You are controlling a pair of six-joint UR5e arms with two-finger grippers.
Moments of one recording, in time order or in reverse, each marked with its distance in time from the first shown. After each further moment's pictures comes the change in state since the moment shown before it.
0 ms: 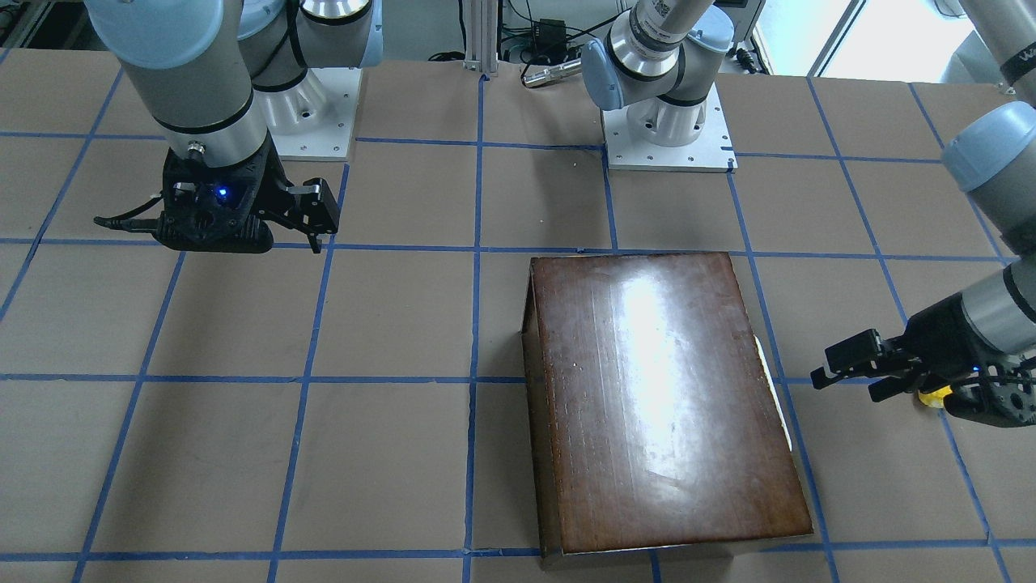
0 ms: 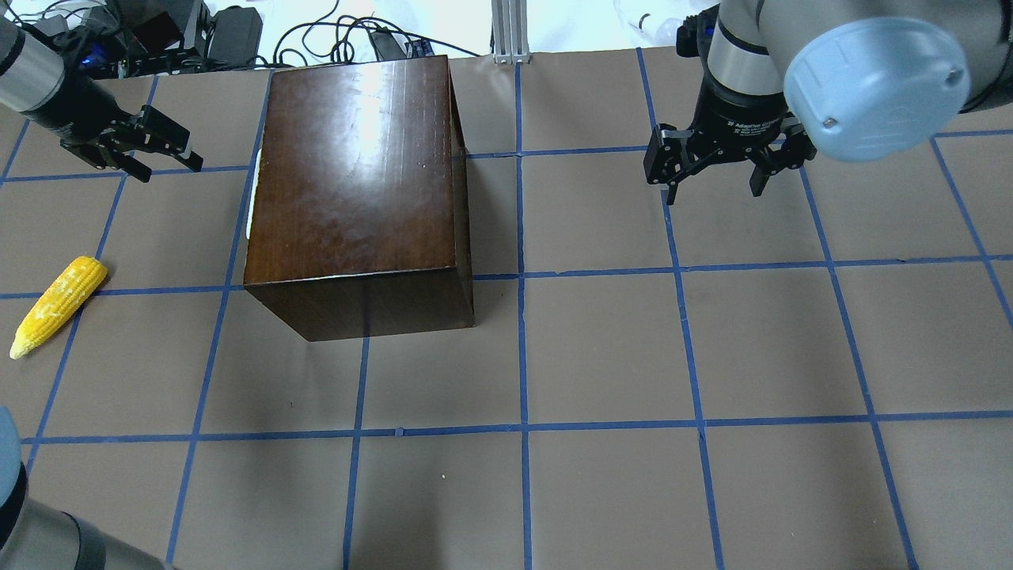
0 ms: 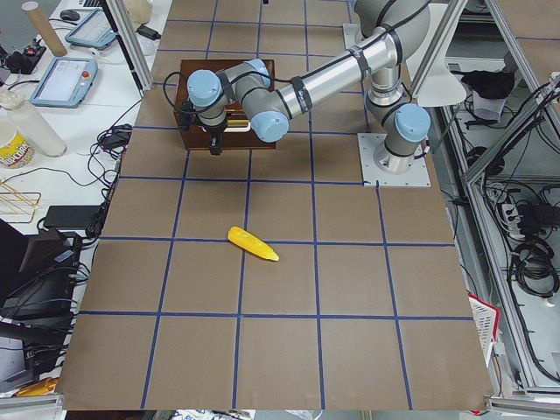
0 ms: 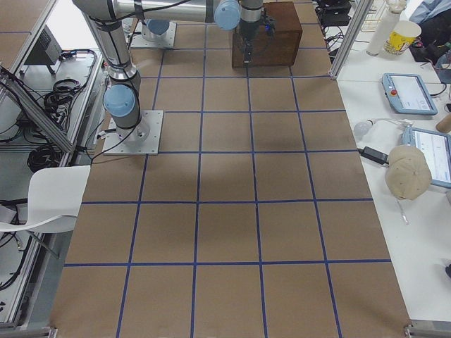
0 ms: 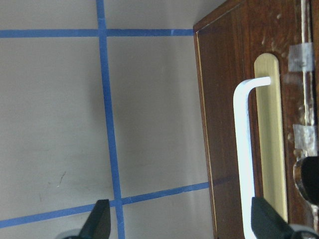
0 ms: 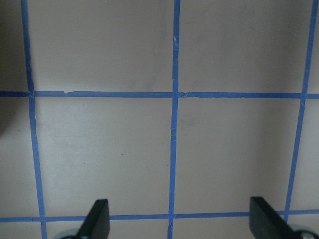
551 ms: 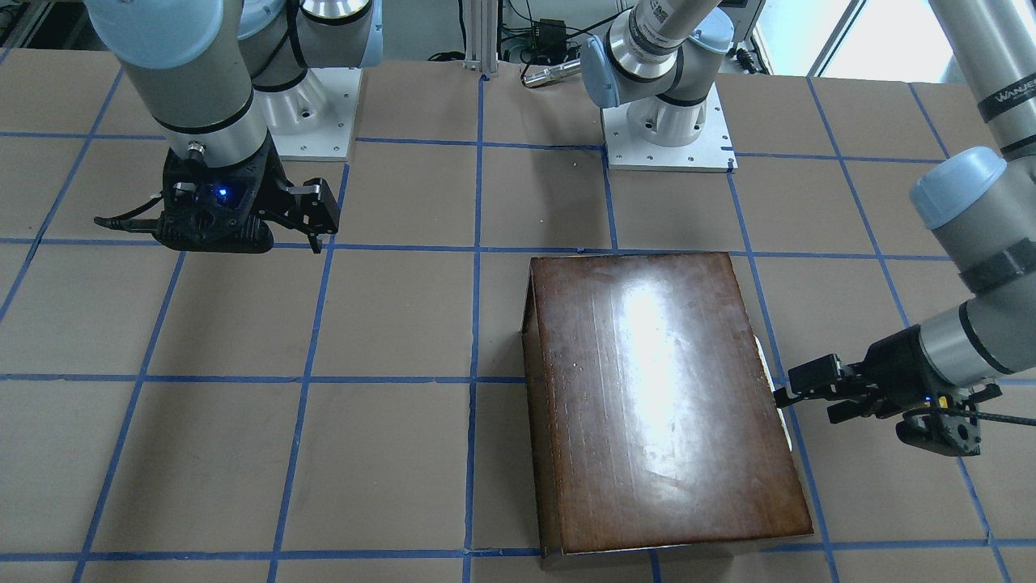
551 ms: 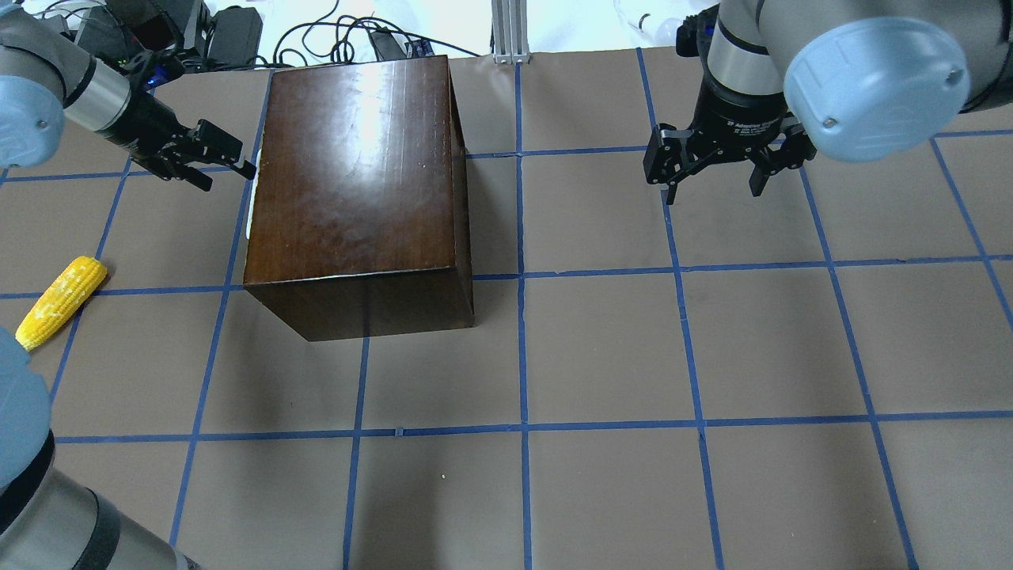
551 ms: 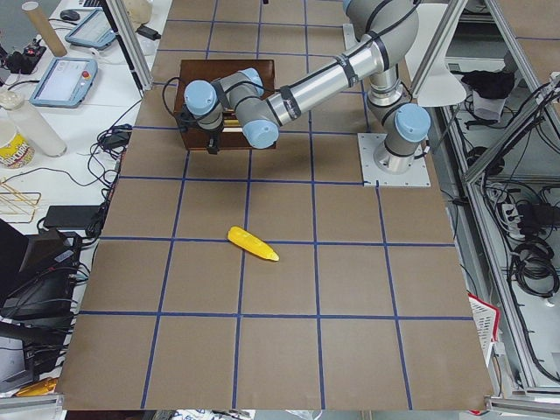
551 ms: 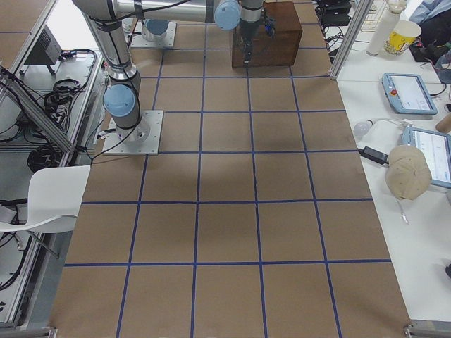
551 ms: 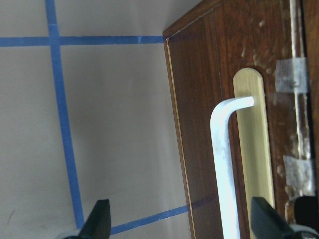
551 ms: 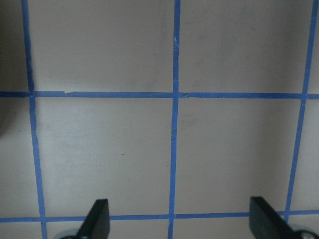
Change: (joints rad) left arm -0.039 -0.062 -0.007 0.028 -0.044 0.008; right arm 0.000 0.000 0.000 -0.001 0.001 0.000
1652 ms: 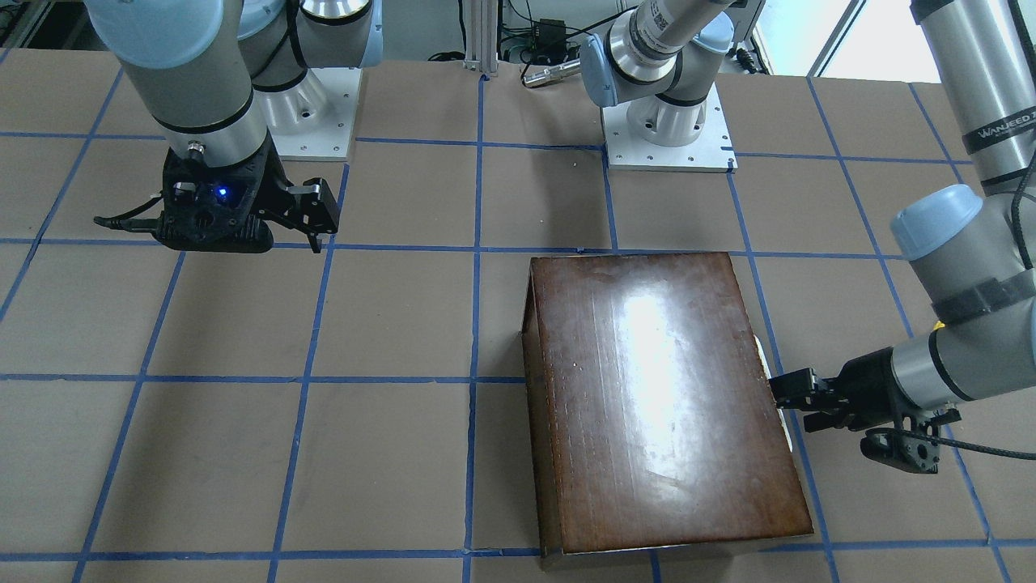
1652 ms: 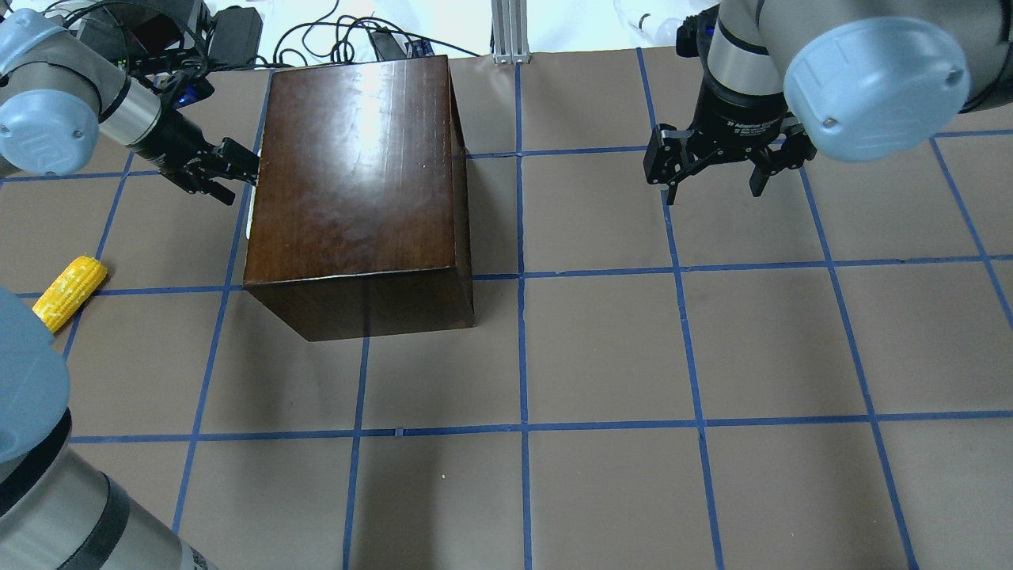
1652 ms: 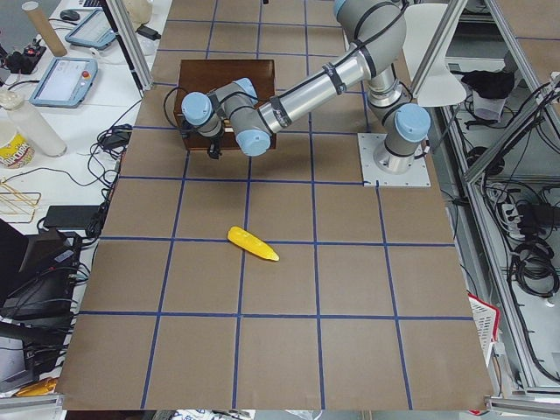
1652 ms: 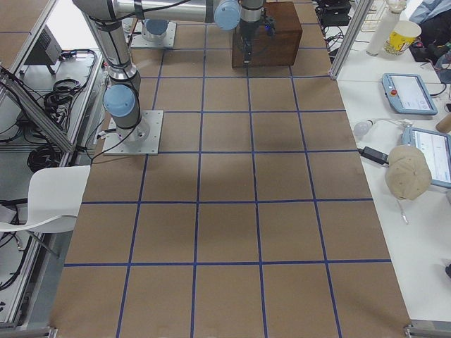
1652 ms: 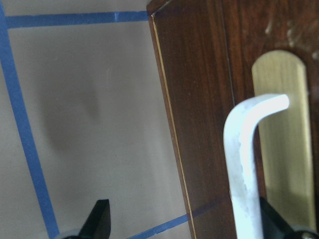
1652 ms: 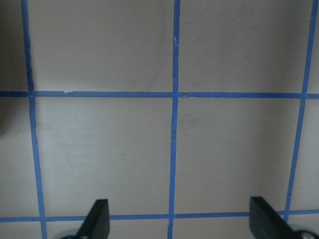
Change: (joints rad) left arm -0.010 -0.057 0.002 -0.002 0.008 0.051; right arm 0.000 0.000 0.000 0.001 -0.001 0.000
